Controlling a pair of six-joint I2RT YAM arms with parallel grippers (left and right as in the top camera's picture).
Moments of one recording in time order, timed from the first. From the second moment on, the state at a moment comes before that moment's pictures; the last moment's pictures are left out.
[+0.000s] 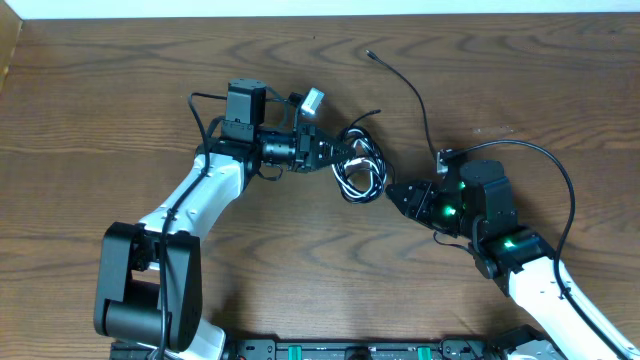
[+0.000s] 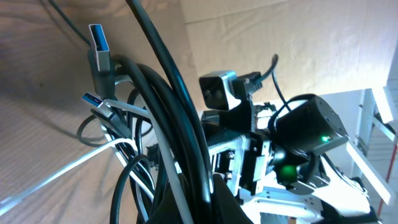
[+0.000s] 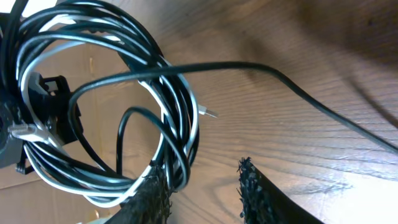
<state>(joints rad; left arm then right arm) -0.21 1.71 1.03 -0.08 1.36 -0.59 0.36 1.14 0.56 -0.08 -0.48 0.94</state>
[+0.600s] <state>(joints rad) -0.25 1.71 1.03 -0.08 1.39 -0.62 0.36 1.17 0.56 -0.05 -0.51 1.11</state>
